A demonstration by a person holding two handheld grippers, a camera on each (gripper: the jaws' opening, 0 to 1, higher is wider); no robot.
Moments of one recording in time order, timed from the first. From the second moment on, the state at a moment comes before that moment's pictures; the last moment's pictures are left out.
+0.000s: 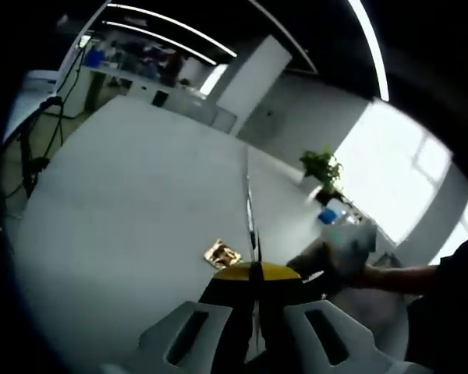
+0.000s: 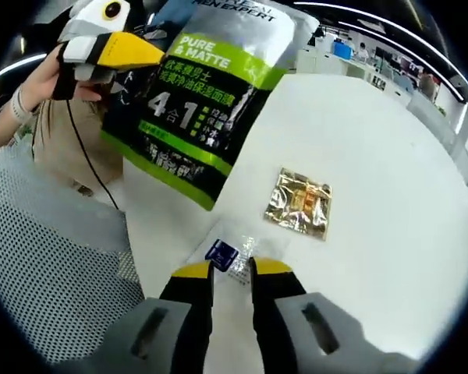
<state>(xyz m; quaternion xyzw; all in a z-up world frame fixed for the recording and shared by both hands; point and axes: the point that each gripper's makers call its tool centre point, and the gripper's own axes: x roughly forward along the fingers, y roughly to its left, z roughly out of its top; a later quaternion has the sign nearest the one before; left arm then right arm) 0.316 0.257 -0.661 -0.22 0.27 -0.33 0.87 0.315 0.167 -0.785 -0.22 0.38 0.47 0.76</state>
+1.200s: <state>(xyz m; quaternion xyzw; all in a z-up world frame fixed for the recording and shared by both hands) 0.301 0.241 -0.683 -0.21 0.33 -0.34 0.85 0.357 0.167 -0.749 -0.21 0.32 0.44 0.81</state>
